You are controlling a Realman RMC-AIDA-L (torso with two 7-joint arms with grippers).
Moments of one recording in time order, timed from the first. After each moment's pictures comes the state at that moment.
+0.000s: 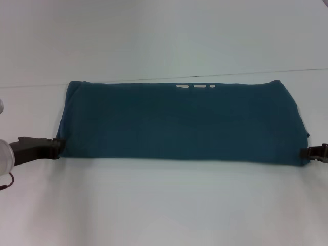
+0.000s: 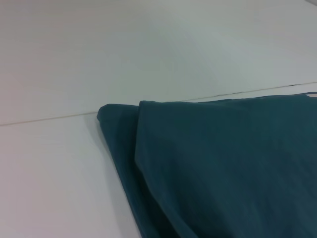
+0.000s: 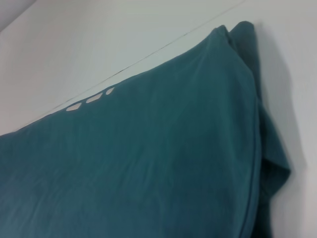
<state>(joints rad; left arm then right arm) -0.52 -2.16 0.84 0.80 2.23 0.86 -1.91 0.47 1.97 -0.47 -0.63 -2.29 -1.22 2.19</state>
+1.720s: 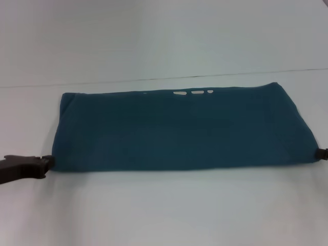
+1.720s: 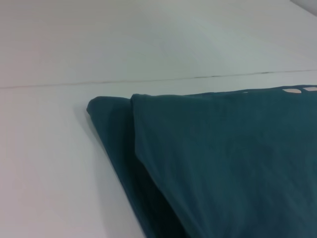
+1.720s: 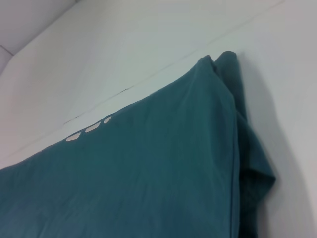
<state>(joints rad) -0.39 -2.17 0.82 0.99 2.25 1.10 -1.97 0.42 1.96 -0.40 -0.64 -2.24 -1.27 2.08</state>
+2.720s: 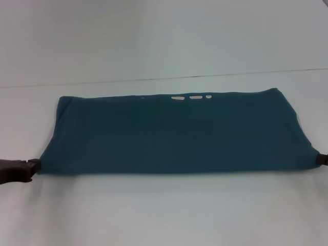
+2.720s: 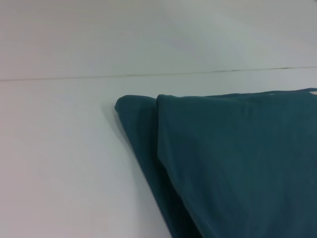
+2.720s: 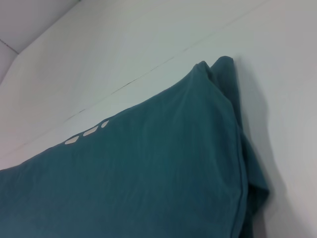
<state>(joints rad) -0.37 -2.16 0.78 1.02 2.28 1.11 -1.97 0.40 1.96 -0.39 -0.63 -2.23 -1.30 2.06</state>
